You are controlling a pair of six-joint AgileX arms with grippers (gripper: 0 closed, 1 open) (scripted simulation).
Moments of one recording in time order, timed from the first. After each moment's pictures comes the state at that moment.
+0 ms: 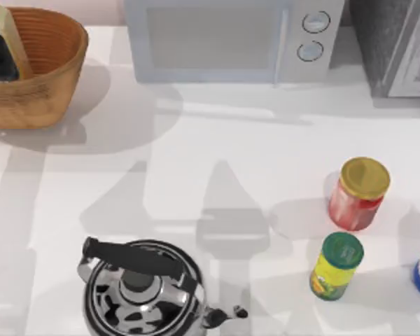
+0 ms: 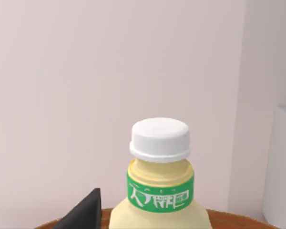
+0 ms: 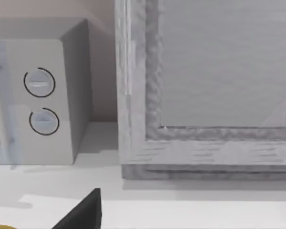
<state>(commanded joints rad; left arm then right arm) 0.05 1.38 0.54 0.91 0.07 0.02 0.00 0.00 0.00 0.00 0.00 0.00</state>
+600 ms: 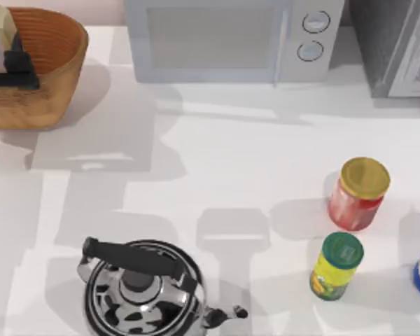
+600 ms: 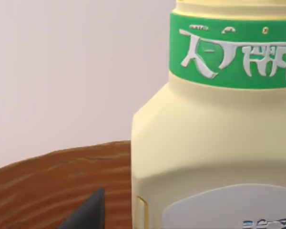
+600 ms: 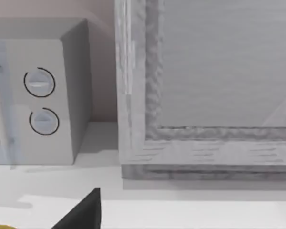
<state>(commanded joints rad) 0.09 1.98 0.75 1.22 0.13 0.01 0.00 0.00 0.00 0.00 0.00 0.00</state>
